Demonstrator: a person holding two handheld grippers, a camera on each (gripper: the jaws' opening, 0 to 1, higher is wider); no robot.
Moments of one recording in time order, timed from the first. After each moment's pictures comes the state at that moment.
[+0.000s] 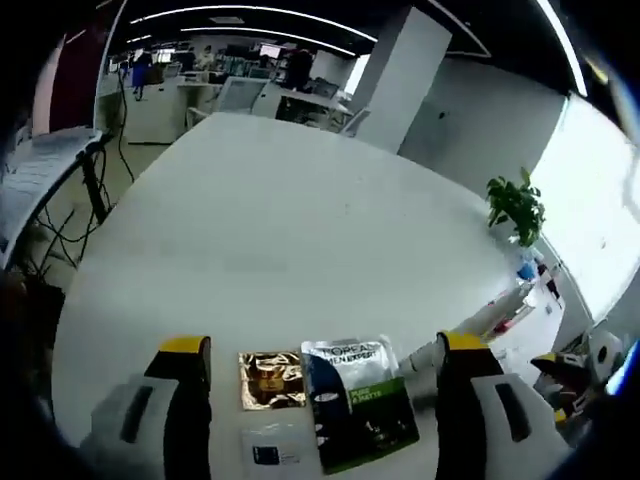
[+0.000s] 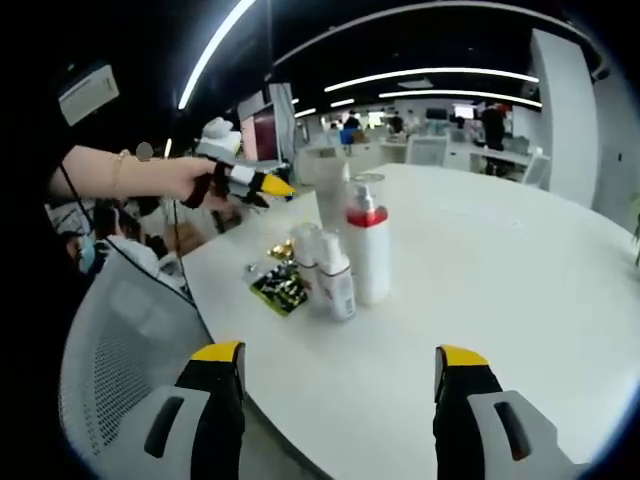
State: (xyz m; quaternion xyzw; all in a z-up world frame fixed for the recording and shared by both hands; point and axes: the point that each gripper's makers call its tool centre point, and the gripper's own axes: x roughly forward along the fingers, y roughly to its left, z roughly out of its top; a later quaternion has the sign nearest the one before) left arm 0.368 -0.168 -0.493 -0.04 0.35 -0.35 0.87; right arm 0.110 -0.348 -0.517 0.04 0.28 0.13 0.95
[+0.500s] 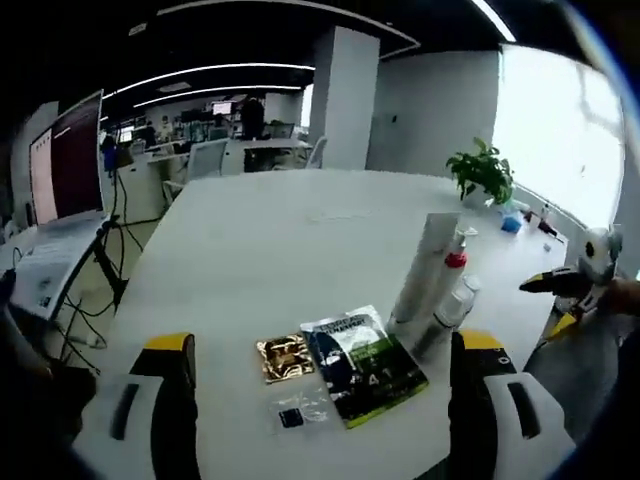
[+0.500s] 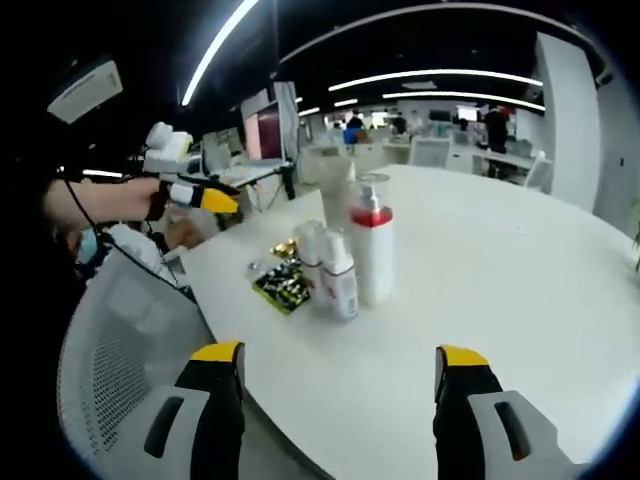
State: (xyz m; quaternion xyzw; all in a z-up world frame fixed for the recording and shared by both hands) left arm 0.298 -0.132 -0.482 0.07 0.25 -0.40 0.88; right arm 0.110 -0.346 -0.515 0.03 0.28 0.13 0.95
